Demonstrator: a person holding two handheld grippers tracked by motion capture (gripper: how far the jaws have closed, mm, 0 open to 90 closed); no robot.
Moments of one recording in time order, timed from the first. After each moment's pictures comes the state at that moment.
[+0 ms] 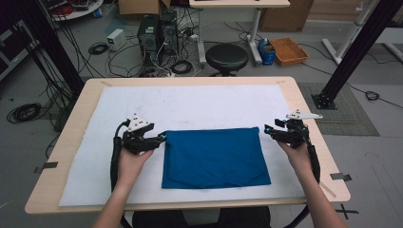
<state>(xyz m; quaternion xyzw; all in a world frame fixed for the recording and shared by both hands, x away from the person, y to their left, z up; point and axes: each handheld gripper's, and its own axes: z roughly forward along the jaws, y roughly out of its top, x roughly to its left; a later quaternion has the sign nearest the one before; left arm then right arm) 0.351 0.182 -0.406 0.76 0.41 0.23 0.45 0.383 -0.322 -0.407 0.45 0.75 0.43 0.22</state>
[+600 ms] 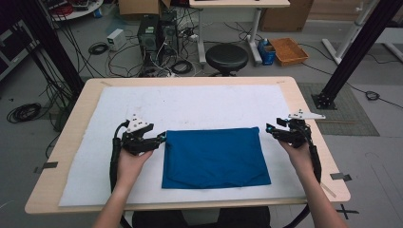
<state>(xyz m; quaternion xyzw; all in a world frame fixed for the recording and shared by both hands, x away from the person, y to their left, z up) 0.349 0.183 -0.406 0.76 0.41 0.23 0.45 0.381 -0.325 -0.404 0.45 0.75 0.43 0.23</state>
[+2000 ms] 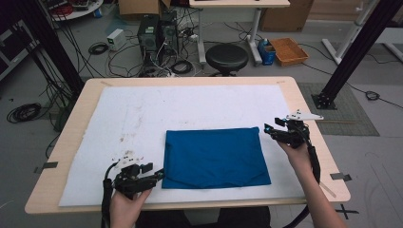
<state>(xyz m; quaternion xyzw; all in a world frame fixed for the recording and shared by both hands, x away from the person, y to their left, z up) 0.243 0.181 -0.438 0.72 0.50 0.11 0.46 0.379 -0.319 -0.402 0.43 0.75 0.44 0.23</state>
